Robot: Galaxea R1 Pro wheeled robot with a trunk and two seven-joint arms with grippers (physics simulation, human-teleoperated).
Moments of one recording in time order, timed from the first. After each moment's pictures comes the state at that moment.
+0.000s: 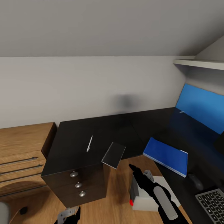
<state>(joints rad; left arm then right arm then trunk) -0.05 0.10 -0.36 -0.83 0.60 -0.30 0.15 -0.31 0.03 0.08 -1.07 -1.17 0.35 -0.09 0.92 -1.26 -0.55</state>
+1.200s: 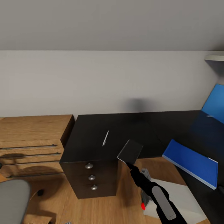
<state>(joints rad) 0.12 0.19 -0.36 -1.08 0.65 -0.09 0.16 -0.31 0.04 0.10 -1.07 -1.19 0.36 -0.01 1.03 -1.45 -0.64</state>
